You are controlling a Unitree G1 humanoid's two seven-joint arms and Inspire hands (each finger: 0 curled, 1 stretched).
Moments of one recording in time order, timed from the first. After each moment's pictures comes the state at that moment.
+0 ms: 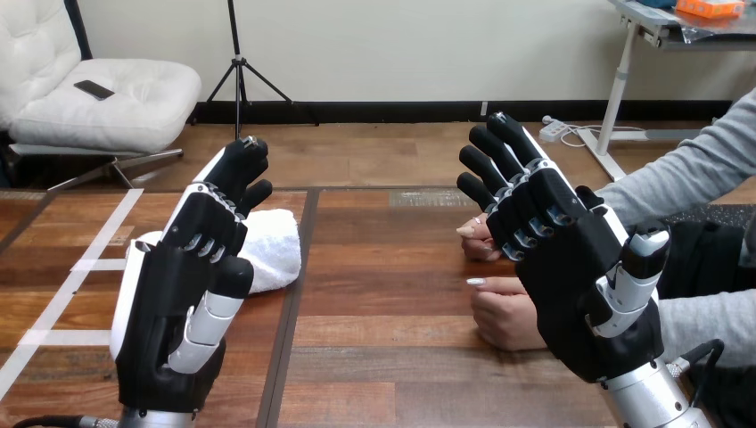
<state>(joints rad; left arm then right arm) 0.19 0.06 0.05 0.04 -0.28 -0.74 -0.37 0.10 -0.11 -0.04 -0.07 0.48 -0.34 0.64</state>
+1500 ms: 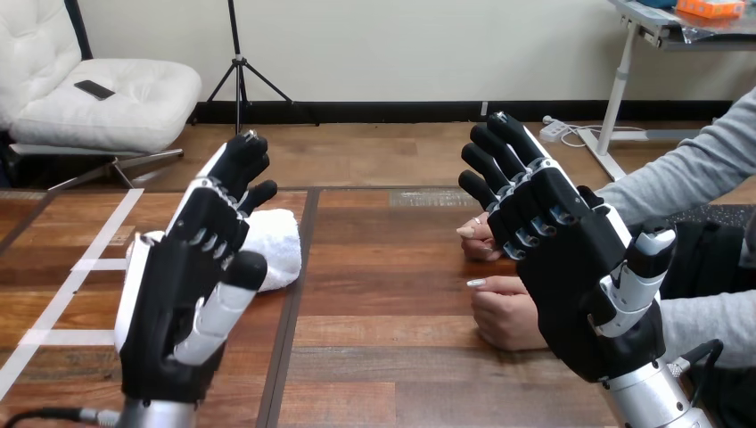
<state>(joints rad) 0.17 0.07 0.06 0.03 -0.21 -0.71 -0.32 0.10 -0.11 -0.04 -0.07 0.49 -0.33 0.65</state>
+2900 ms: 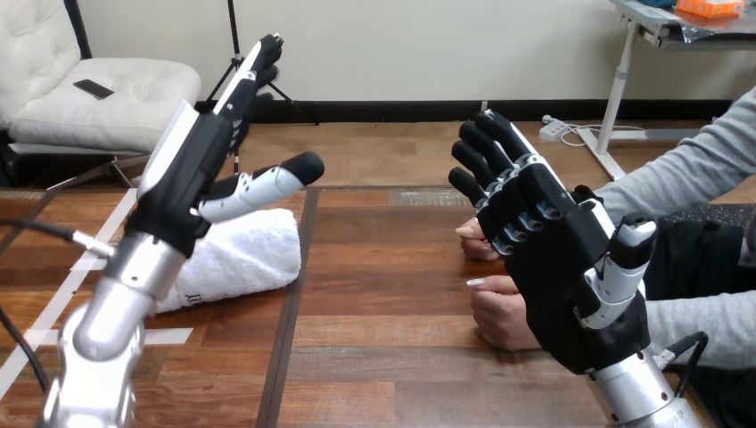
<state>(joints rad) -0.35 0.34 0.09 0.43 0.07 -0.62 -0.29 0.06 -0.08 -0.04 -0.02 0.47 -0.34 0.65</state>
